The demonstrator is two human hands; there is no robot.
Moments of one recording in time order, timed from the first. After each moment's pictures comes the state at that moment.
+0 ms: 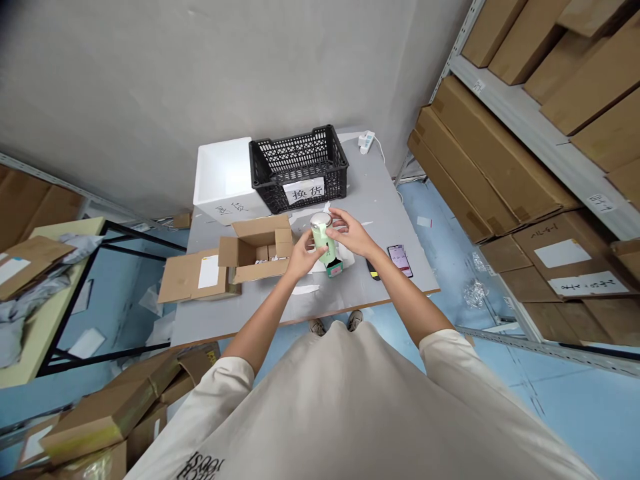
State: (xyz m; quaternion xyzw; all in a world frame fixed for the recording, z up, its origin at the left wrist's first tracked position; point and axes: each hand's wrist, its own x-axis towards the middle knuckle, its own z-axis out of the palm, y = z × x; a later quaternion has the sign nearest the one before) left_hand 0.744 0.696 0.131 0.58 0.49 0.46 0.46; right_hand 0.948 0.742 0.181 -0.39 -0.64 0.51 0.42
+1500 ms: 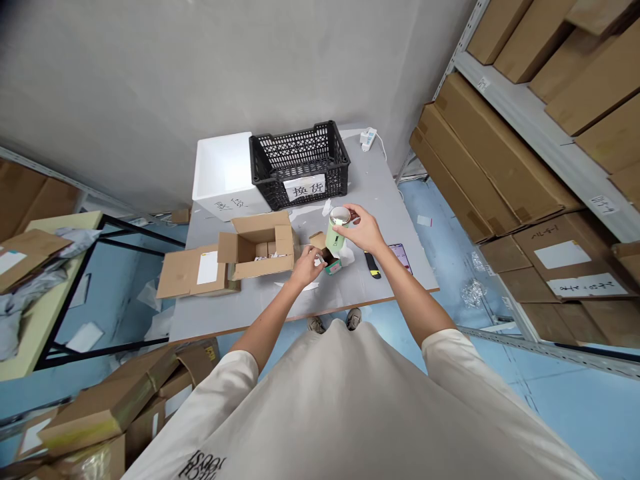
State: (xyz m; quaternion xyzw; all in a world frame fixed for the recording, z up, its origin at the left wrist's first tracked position) left_hand 0.731 0.679 0.050 0.72 0.60 0.22 0.29; right_hand 0.963 0.747 0.181 -0.51 -0.67 0.33 0.43
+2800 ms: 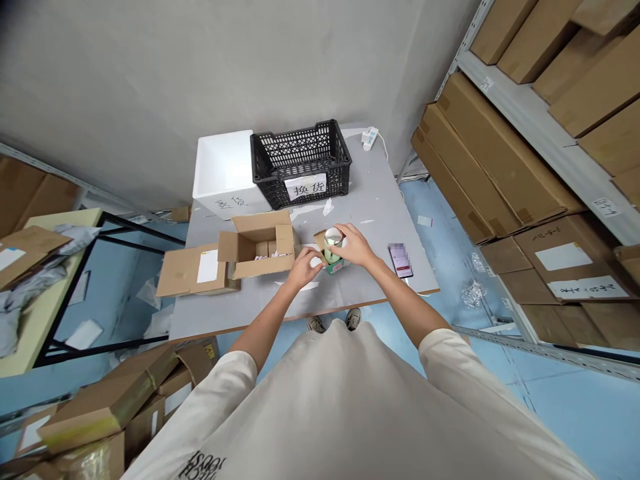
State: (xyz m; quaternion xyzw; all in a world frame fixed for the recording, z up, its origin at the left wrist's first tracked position) left_hand 0.715 0.673 0.046 0.74 0.54 0.28 0.28; right_hand 0.946 0.728 0.128 -0.50 -0.76 0.28 0.31
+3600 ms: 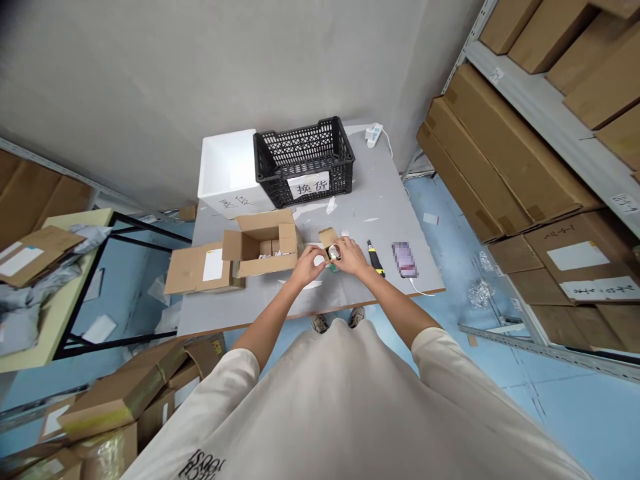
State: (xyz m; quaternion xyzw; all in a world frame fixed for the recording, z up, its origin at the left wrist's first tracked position) left_hand 0.722 0.677 0.048 0.73 0.56 0.27 0.27; right_hand 0.932 0.714 0.057 -0.53 -0.81 0.20 0.14
